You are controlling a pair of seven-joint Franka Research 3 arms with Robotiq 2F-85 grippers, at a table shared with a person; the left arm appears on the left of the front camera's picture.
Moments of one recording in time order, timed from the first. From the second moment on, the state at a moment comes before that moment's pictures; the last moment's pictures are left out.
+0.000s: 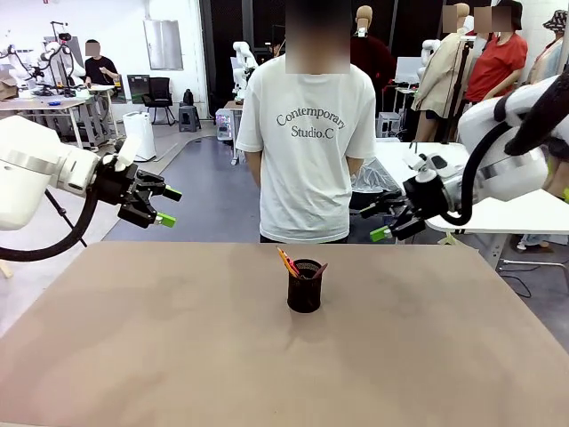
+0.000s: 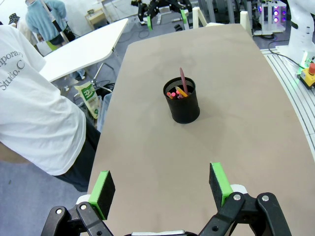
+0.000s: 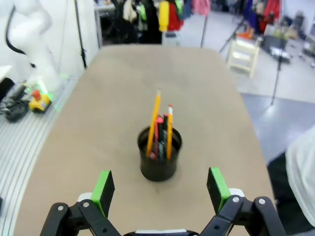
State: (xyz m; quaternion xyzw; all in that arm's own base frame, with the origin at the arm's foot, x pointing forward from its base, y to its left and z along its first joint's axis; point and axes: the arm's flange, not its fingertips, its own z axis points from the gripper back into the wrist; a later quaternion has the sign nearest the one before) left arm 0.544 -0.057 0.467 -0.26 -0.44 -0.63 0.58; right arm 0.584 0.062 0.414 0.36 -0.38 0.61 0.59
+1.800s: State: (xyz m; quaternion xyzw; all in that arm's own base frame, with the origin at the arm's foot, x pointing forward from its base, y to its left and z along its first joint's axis) left arm 0.544 -0.057 0.467 -0.26 -0.44 -0.63 0.58; right arm 0.591 -0.036 0.478 0.28 -0.32 0.60 0.68
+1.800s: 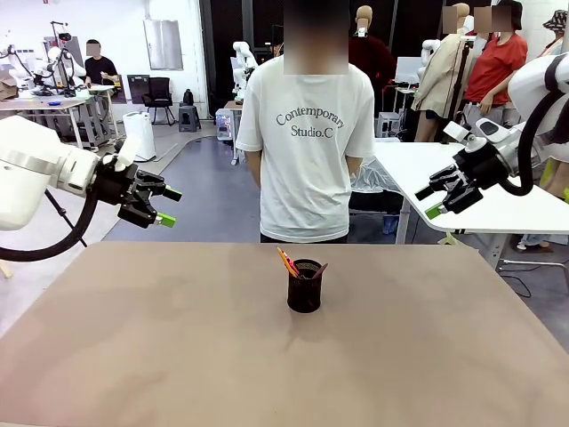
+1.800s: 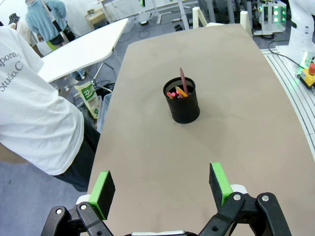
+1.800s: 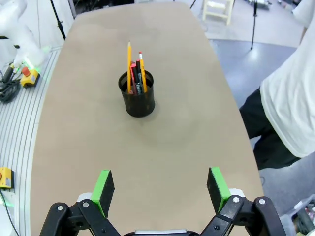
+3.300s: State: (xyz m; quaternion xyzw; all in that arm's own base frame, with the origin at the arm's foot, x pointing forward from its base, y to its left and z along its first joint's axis) left arm 0.544 -0.057 0.467 -0.26 -0.44 -0.63 0.58; right arm 0.591 -0.036 0.478 0.28 -0.32 0.60 0.68
